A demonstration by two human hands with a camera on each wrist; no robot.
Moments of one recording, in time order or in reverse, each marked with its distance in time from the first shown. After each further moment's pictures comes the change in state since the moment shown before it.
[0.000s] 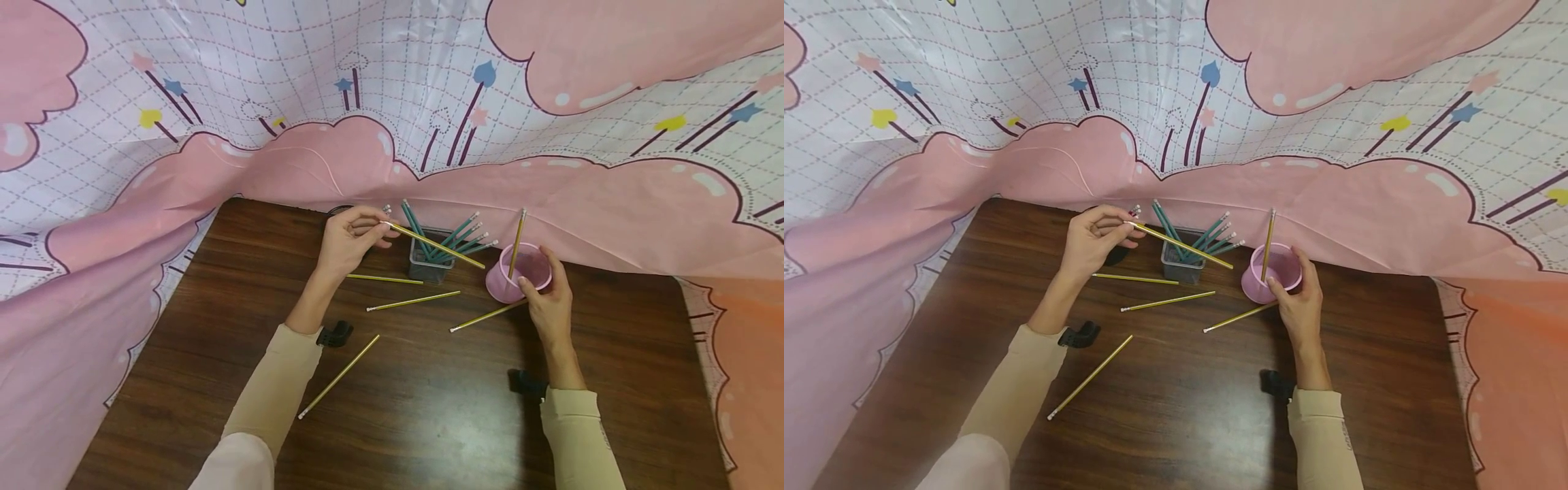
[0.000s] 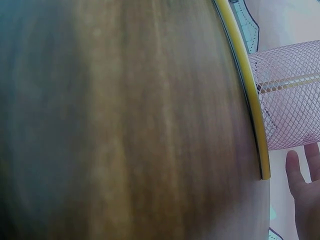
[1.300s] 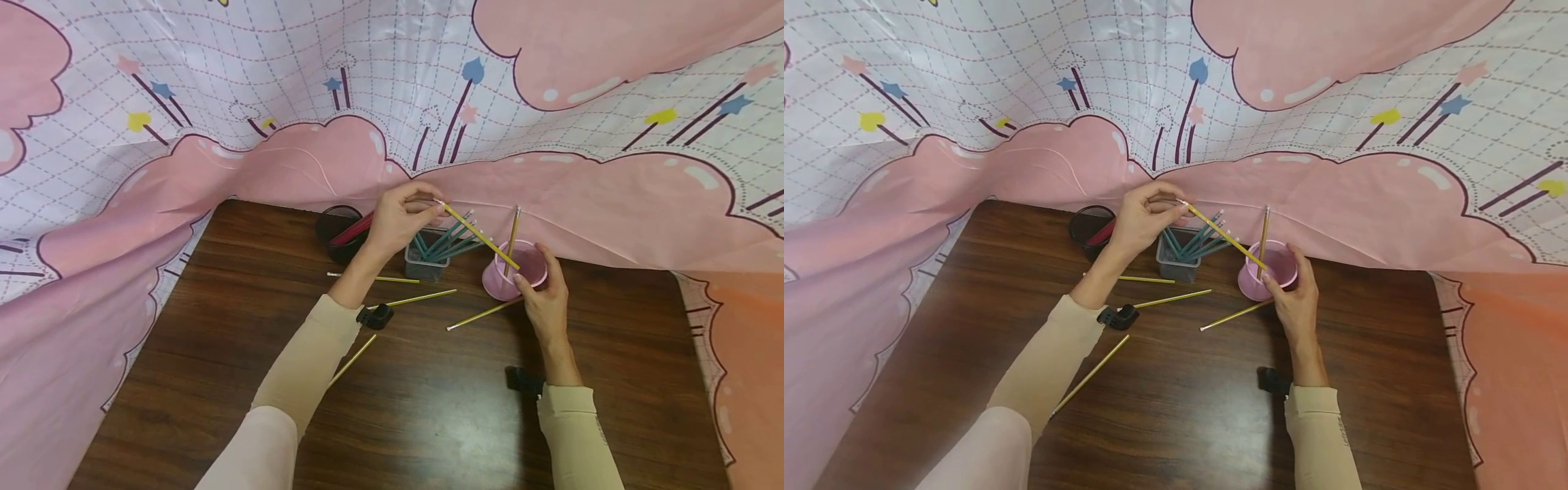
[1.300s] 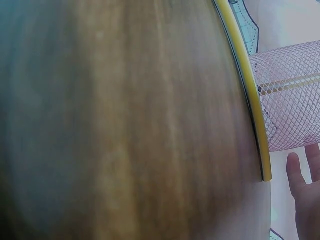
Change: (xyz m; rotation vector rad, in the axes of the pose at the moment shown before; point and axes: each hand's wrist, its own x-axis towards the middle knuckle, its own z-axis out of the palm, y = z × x) left_hand 0.053 -0.011 0.074 -0.009 -0.051 -0.079; right_hand 0.000 0.002 0.000 -0.026 0.007 -0.025
